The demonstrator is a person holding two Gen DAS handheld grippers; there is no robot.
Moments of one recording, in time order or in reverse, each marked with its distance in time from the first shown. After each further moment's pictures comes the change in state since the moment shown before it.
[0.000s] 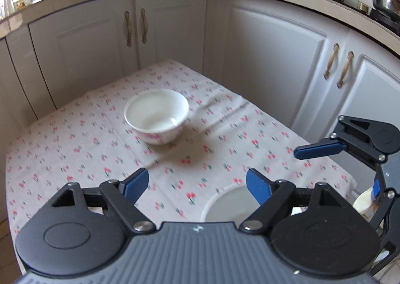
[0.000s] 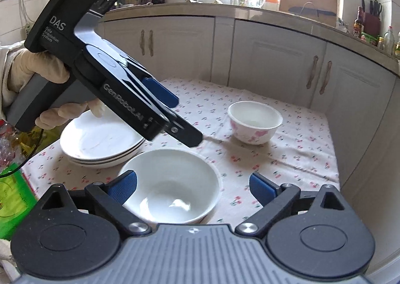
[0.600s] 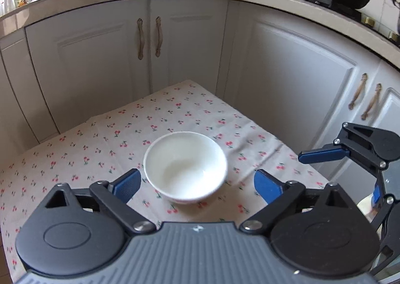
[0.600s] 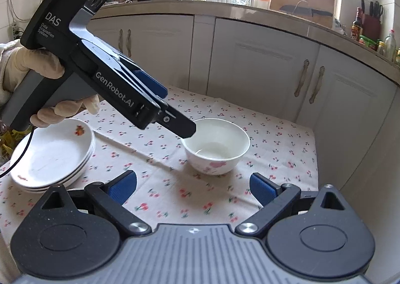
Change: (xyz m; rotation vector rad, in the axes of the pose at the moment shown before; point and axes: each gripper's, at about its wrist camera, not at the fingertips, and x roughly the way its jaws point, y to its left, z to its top) left arm 0.067 0.049 0.066 -0.054 -0.023 0.000; right arm 0.066 -0.076 0.045 -0.024 0.018 -0.029
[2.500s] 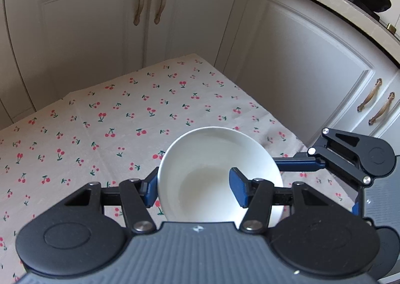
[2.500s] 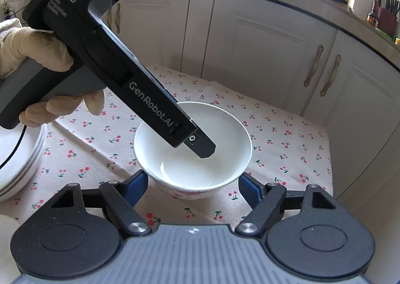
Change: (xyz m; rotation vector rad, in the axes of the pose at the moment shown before) left arm 0.078 0.033 0.009 -0.079 0.117 -0.107; right arm 0.090 -0.022 0.018 -0.039 0.087 -0.022
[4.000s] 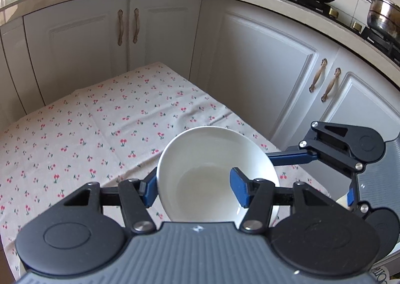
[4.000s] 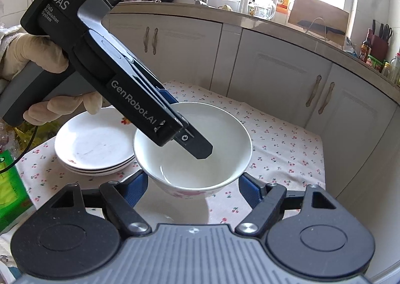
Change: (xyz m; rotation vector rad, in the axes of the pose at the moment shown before) left arm -0.140 -0.100 -0.095 0.077 -0.072 0.009; right arm -0.146 0.094 -0.037 -0.032 -0.083 0.018
